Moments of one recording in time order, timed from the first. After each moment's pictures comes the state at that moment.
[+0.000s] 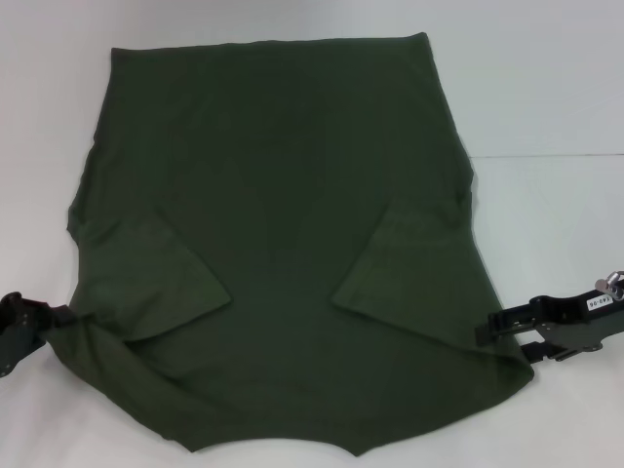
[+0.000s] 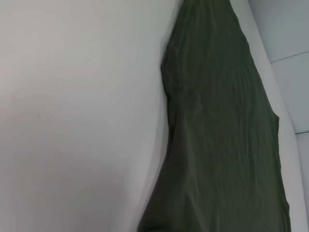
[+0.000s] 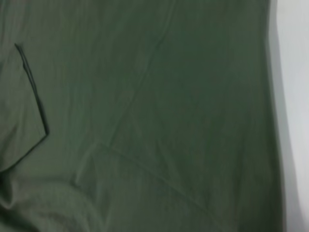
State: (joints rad) left arm -0.52 -1.98 0.07 0.50 2.43 1.32 -2.40; right arm 0.79 1.87 -0.80 -0.40 -2.40 -1.36 2.57
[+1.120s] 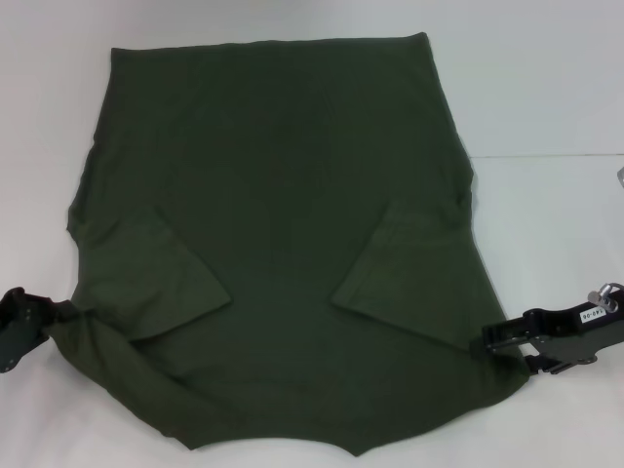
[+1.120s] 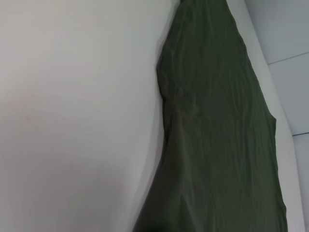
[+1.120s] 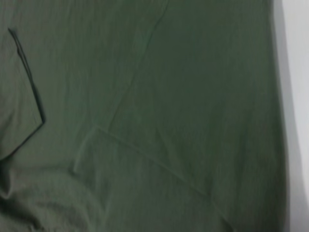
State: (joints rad) left arm -0.53 -1.98 0.08 0.49 2.41 1.31 -2.40; right arm 0.79 1.87 -0.83 -0.38 -2.39 -1.36 2.58
